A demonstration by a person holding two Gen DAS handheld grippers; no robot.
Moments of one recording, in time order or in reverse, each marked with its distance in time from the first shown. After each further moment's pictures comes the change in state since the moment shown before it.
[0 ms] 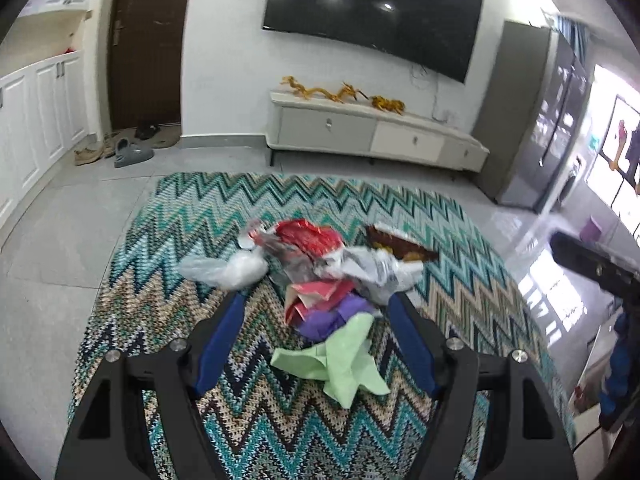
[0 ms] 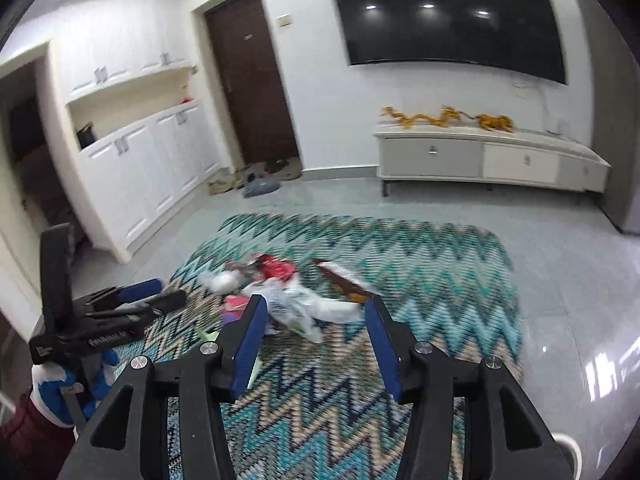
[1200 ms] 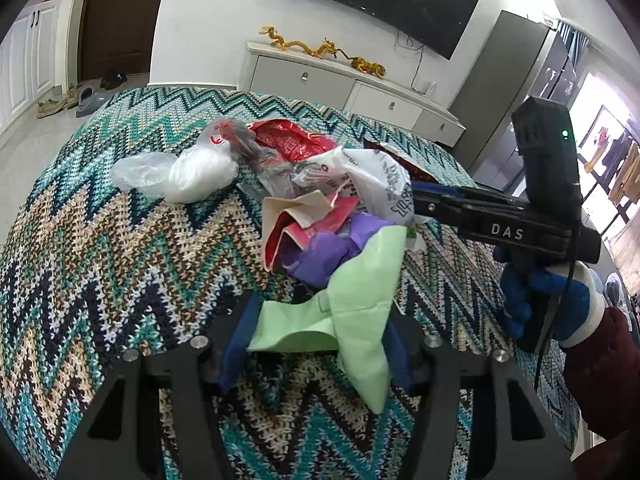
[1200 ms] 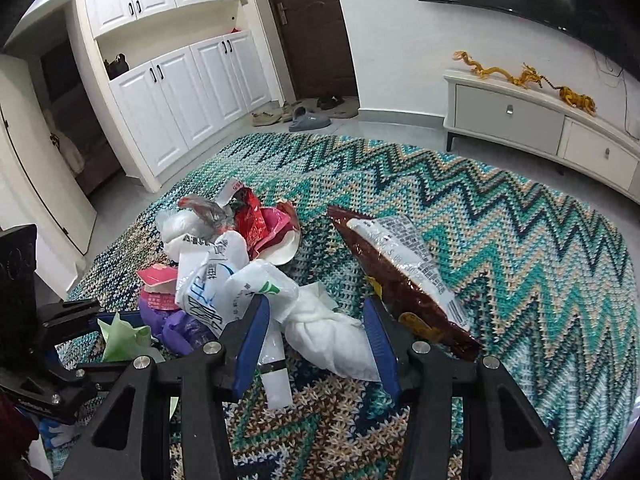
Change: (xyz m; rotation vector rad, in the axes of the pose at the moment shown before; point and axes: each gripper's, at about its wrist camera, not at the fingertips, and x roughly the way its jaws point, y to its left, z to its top) left arm 0.066 0.027 -0.050 -0.070 0.127 -0.164; right arm 0.188 -0.030 -0.015 -0.131 0.212 0.175
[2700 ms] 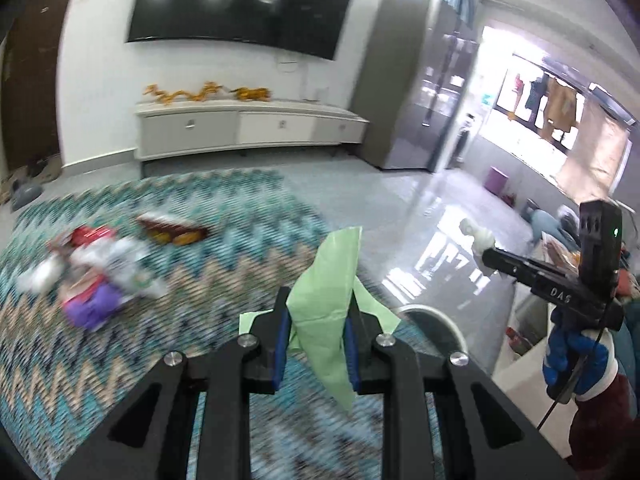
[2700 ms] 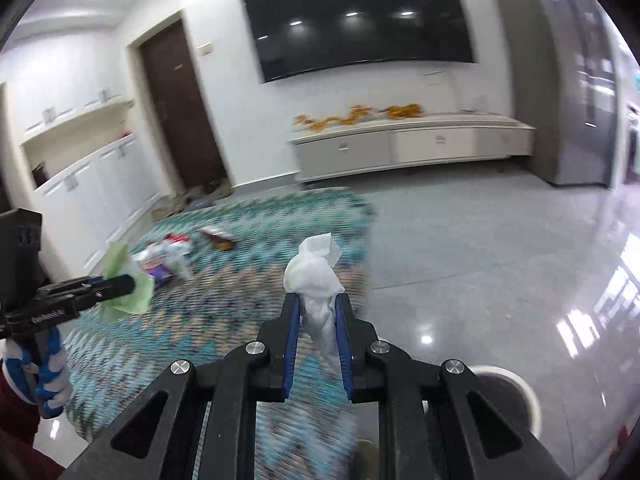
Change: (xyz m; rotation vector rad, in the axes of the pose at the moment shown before) left arm -0.054 -0.228 -0.002 0.300 -0.078 -0.202; right arm -0.319 -0.031 -0.183 0.334 -0.299 -0.400
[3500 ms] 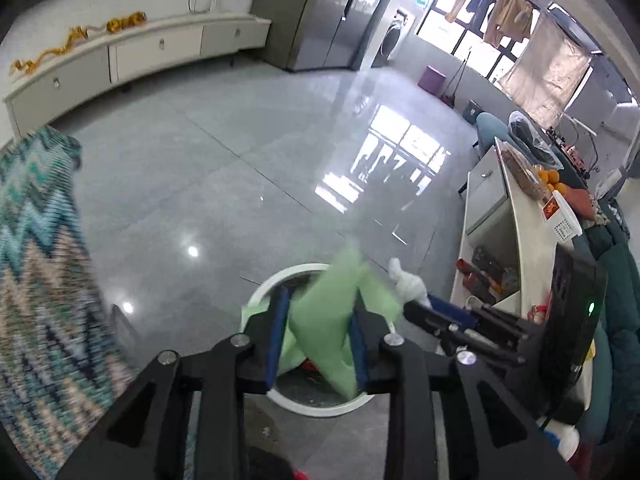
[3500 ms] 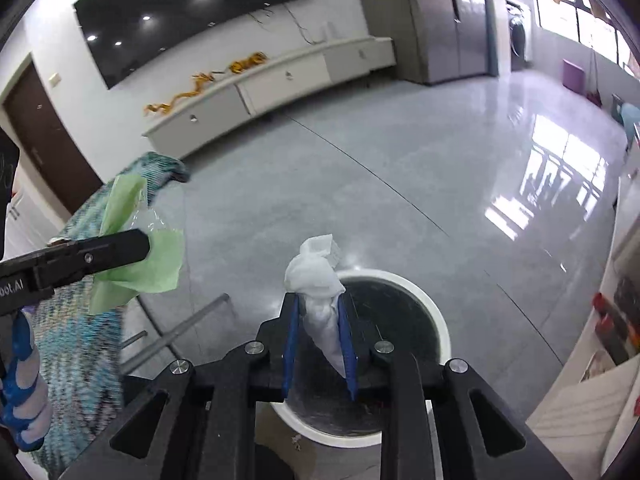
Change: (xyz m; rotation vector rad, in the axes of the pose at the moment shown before) left arm 0.237 -0.203 0.004 0.143 0.378 -0.230; right arm 0.000 -0.185 -0.098 0.362 0.165 -0.306
